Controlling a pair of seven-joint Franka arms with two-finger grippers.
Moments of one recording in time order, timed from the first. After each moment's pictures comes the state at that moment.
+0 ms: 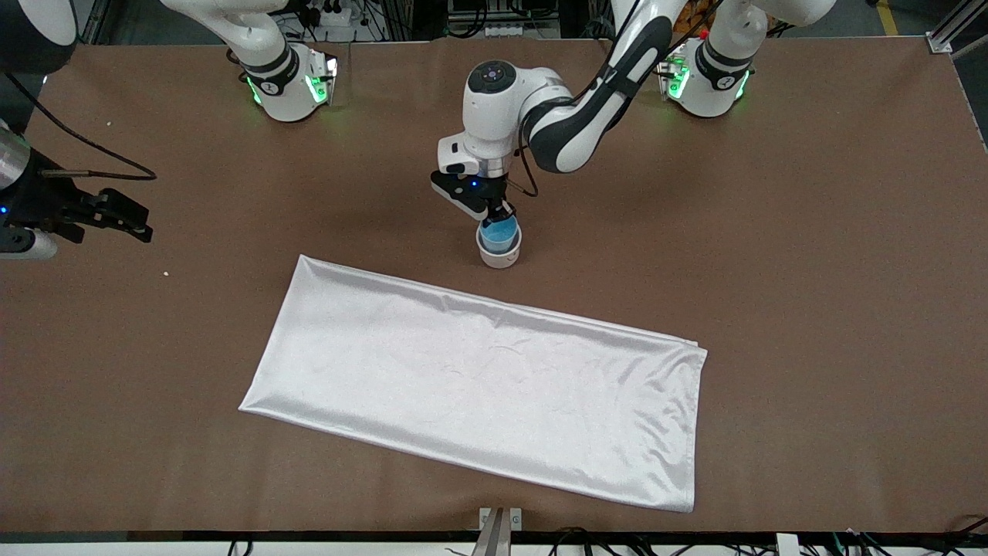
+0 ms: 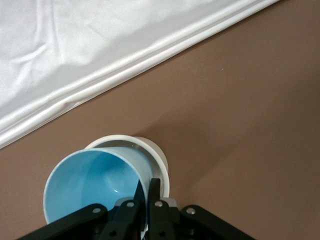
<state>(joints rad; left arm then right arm) -0.75 0.49 -0.26 -1.86 0.37 2.48 -0.52 0.00 0.07 0.04 -1.54 -0.01 1.62 0.03</state>
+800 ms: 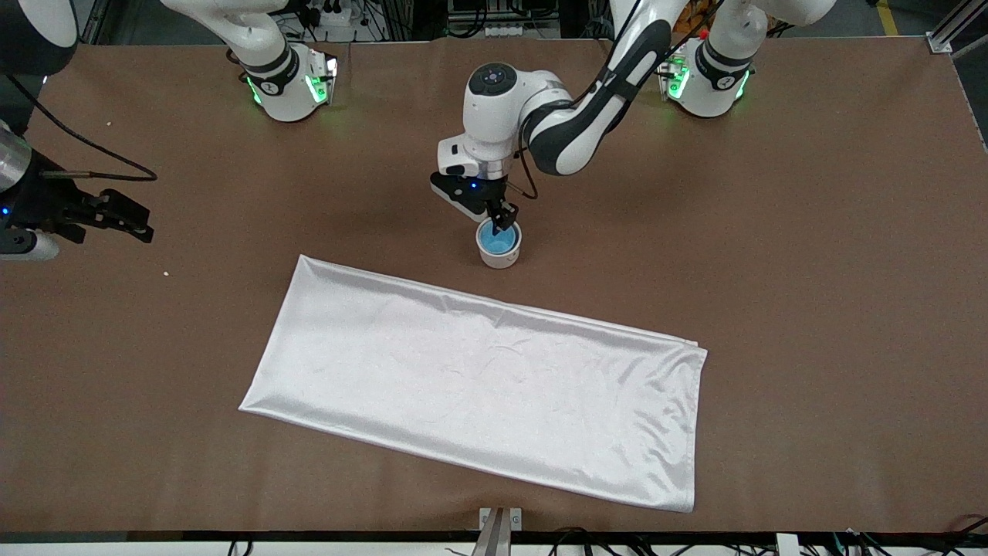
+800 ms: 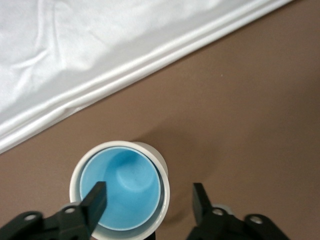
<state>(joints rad) -0.74 0.49 -0.25 -1.85 0.37 2.50 -0.52 0.00 0.07 0.04 -1.54 -0.01 1.62 0.03</state>
